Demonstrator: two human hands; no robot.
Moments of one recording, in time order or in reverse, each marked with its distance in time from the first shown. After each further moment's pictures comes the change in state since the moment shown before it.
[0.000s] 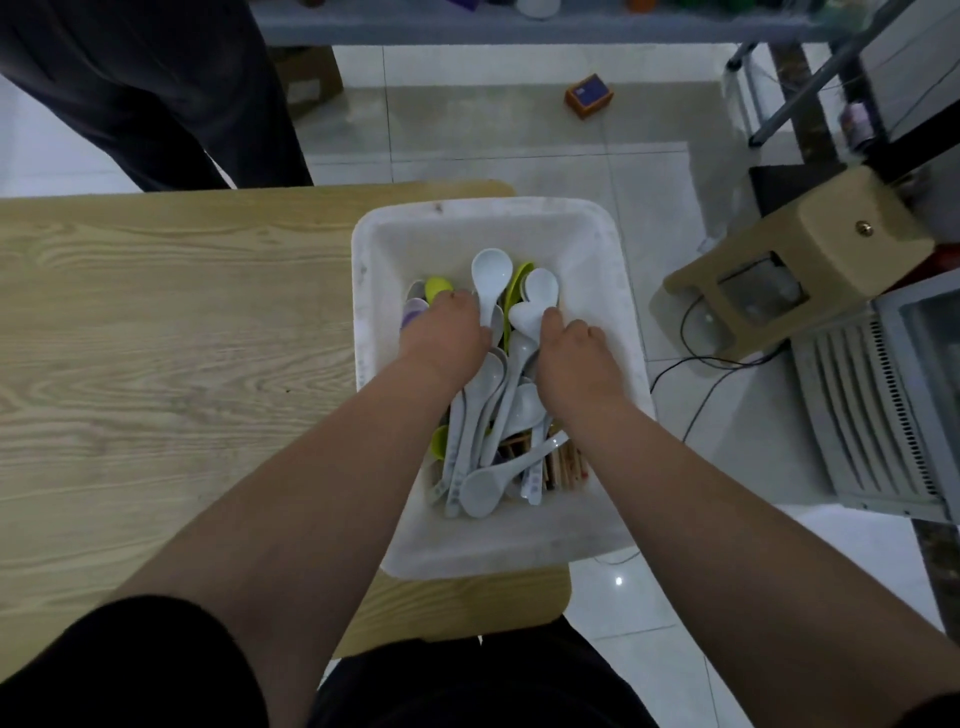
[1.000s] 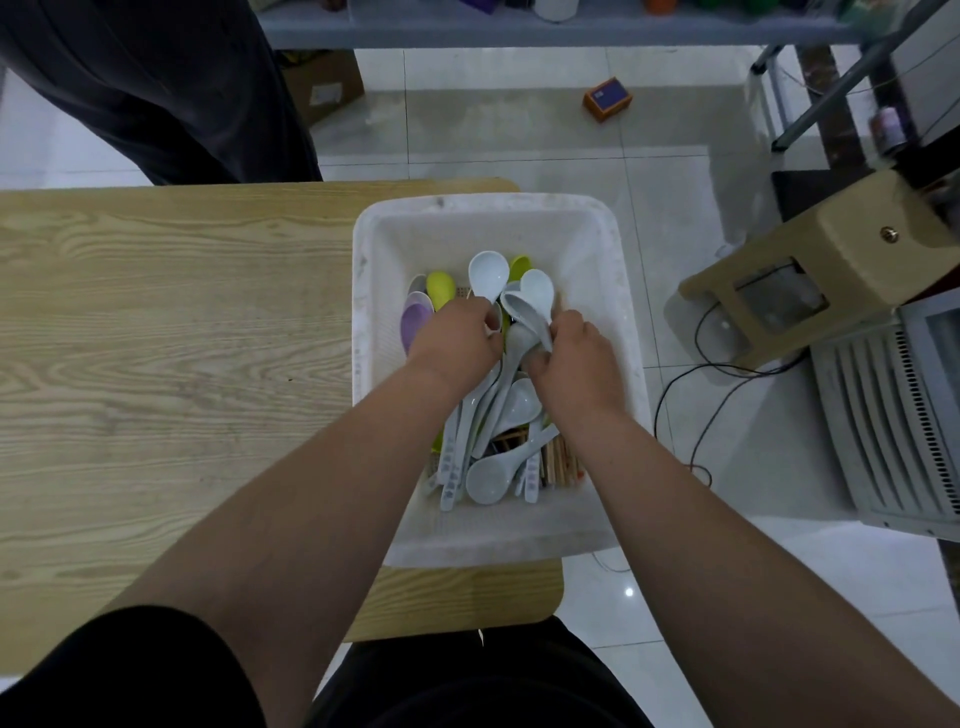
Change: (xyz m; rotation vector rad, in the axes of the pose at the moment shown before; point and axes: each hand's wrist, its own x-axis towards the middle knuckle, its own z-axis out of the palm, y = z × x) left_hand -0.020 0.014 0.003 -0.290 0.041 -0.025; right_hand -0.011 0.008 0.006 0.493 0.189 0.063
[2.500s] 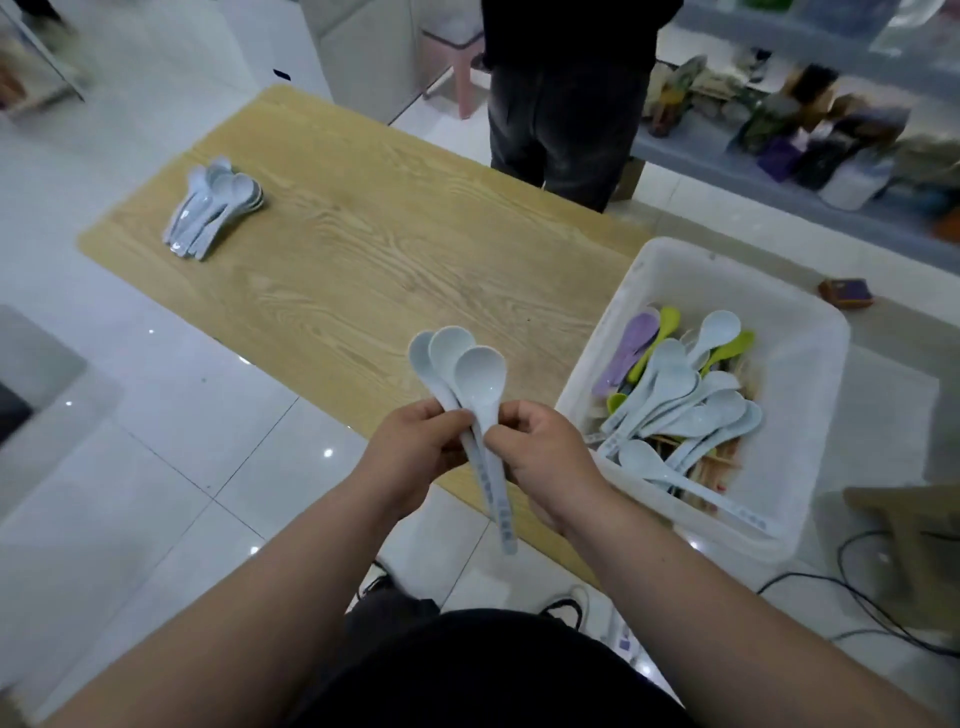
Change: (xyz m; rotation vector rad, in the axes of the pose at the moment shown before) left_hand -0.363 -0.090 -0.050 -1.441 0.460 -0.480; right_hand -0.247 -0.139 0.013 0.620 -0.824 -0.203
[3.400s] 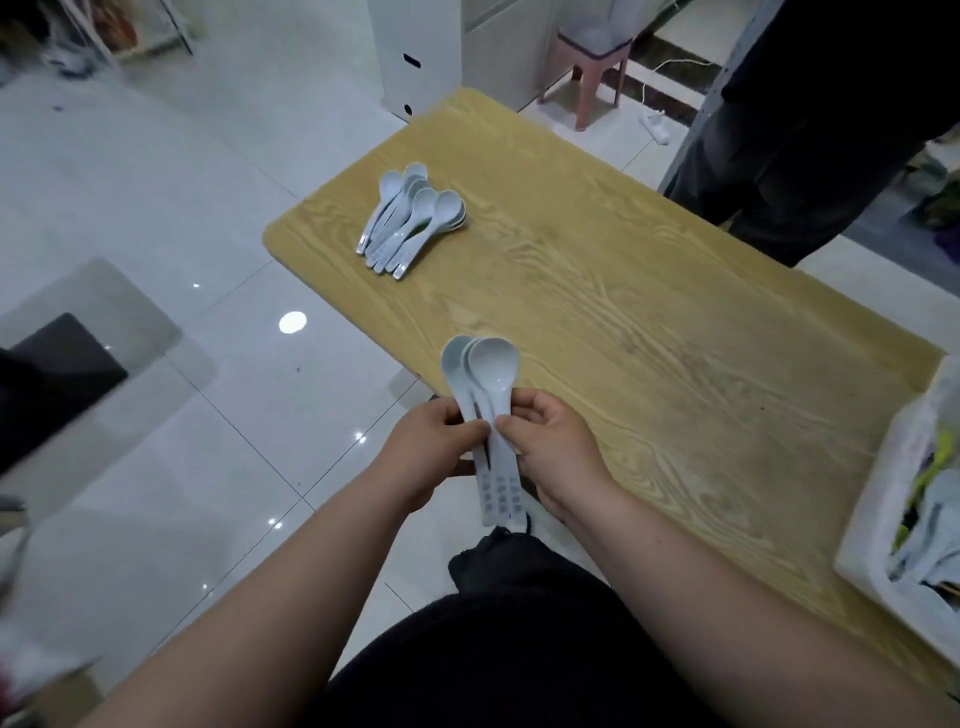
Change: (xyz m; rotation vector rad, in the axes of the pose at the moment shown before) left_hand 0.064 0.092 -0.333 0.158 0.059 -0.004; right_hand 0.142 -0.085 0.319 0.132 -0.060 0.043
